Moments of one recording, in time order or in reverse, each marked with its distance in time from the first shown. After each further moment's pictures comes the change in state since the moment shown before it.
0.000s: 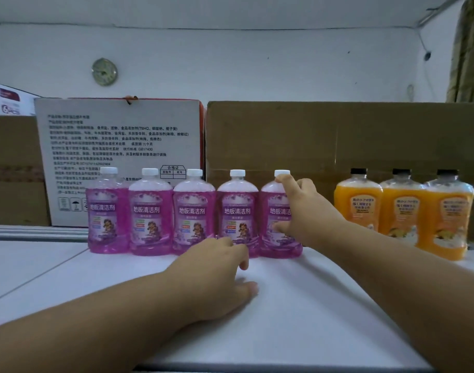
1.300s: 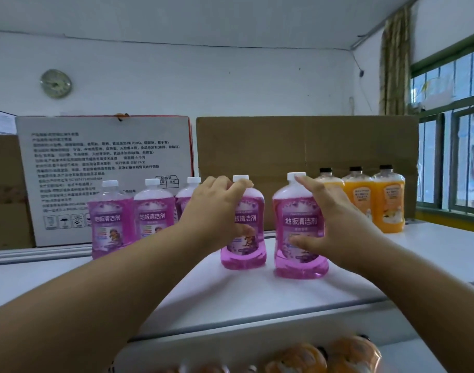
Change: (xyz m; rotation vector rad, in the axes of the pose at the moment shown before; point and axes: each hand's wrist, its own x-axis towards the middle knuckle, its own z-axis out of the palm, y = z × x) left_hand 0.030 -0.024 -0.047 0.025 0.457 0.126; right_hand -0.125 -0.044 -0.072 0.092 0.110 0.039
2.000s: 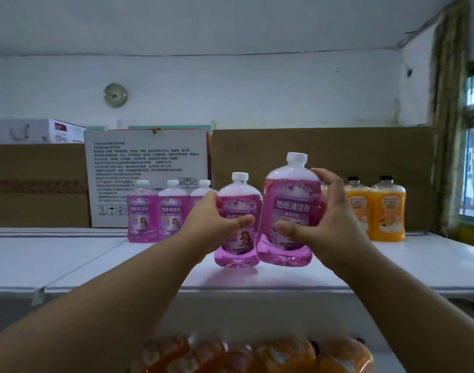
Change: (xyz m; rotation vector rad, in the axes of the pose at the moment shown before) left_hand -0.048 0.067 -0.043 -0.914 0.004 -0.670; right_hand -0.042 -0.011 -0.047 0.883 0.070 -0.049
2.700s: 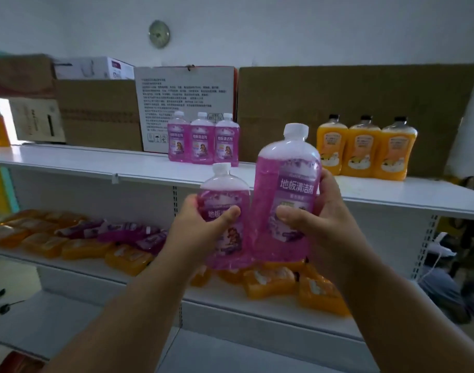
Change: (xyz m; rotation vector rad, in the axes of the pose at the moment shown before) left_hand -0.246 -0.004 0.036 -0.190 0.281 -0.185; right_hand -0.157 -0.043 -0.029 0.773 -0.330 0.221
